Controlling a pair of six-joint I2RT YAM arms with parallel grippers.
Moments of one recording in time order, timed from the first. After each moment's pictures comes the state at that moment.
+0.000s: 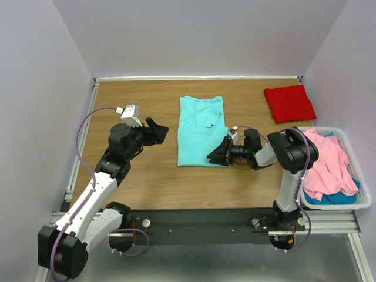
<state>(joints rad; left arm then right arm) -0.34 0.88 0.62 0.05 0.16 -0.52 0.31 1.99 0.56 0.91 -0.98 1.09</state>
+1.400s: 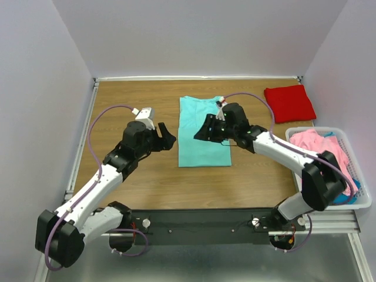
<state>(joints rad) -0.44 0.96 0.69 -0.14 0.09 -0.50 0.63 1.57 1.04 -0.03 -0.35 0.71</state>
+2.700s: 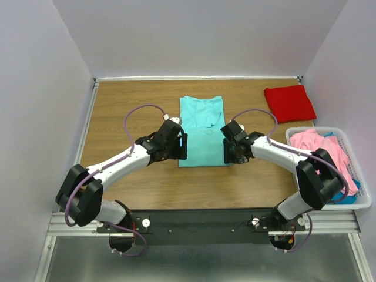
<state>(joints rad) -0.68 1.38 0.89 -0.41 -0.08 -0.53 0.62 1.55 0.91 -0.57 0.17 0.57</state>
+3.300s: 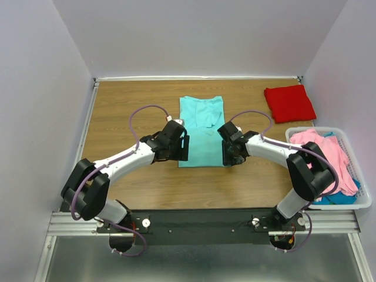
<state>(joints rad) -0.69 1.43 0.91 -0.42 -0.08 -0.52 0.62 1.64 0.94 -0.56 0.16 0.57</state>
